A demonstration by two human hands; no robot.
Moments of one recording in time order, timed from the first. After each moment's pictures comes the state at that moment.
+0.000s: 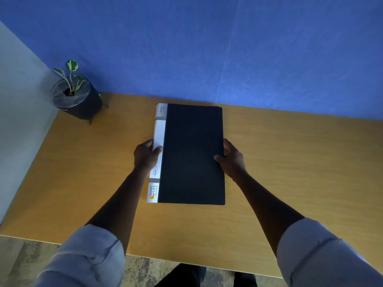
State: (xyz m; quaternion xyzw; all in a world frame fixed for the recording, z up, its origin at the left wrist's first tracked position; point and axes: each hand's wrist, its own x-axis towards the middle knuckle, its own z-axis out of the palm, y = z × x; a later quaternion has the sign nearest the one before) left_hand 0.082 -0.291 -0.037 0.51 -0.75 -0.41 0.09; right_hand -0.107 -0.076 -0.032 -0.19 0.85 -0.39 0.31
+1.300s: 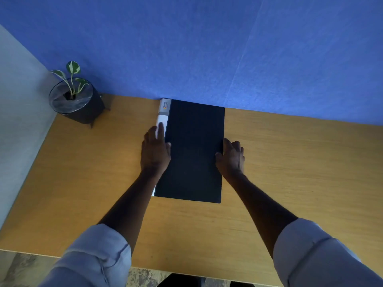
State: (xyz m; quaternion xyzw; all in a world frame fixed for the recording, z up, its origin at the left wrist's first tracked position) left_hand 0.060 -0.306 -0.032 0.39 -0.90 -0.13 0.10; right_hand -0.097 -0.127 -0.038 -0.22 0.93 -0.21 0.21
